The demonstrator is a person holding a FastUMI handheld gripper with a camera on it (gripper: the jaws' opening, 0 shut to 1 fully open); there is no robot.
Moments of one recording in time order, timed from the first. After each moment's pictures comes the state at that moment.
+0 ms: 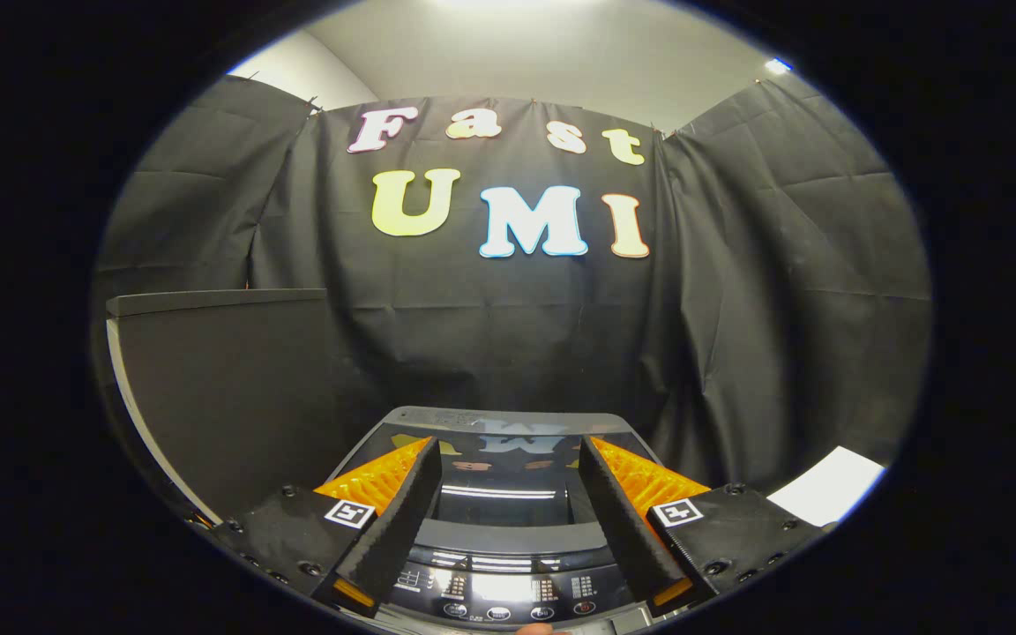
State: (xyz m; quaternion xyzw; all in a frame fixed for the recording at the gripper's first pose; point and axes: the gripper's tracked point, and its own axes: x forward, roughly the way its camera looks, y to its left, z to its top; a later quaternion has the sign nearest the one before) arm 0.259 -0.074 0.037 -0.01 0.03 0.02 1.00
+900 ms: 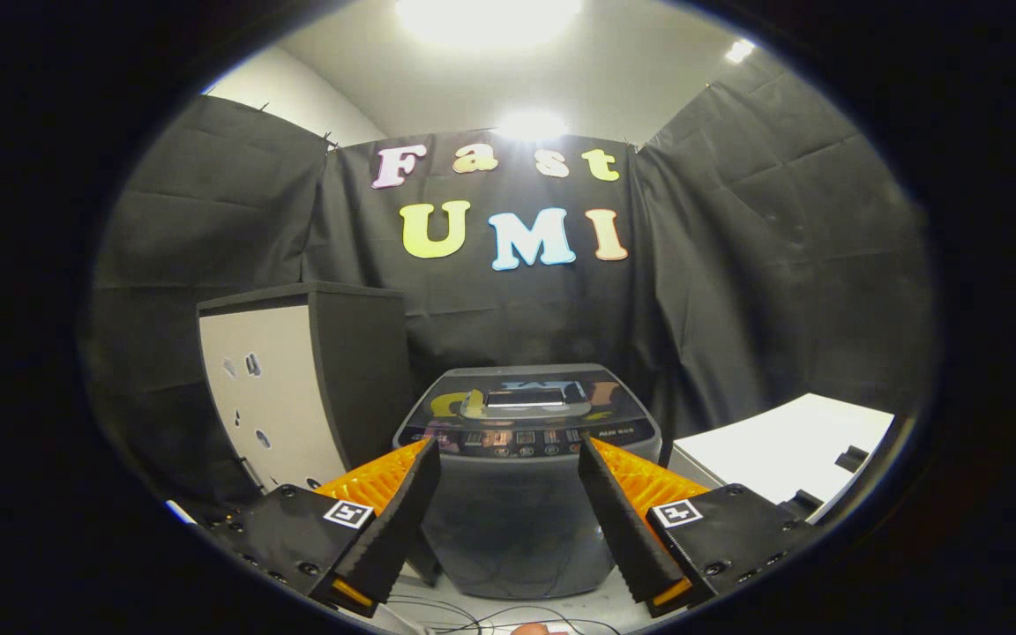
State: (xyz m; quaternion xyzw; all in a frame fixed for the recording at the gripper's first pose) arm -0.006 -0.075 -0.027 0.04 0.02 0.05 1.00
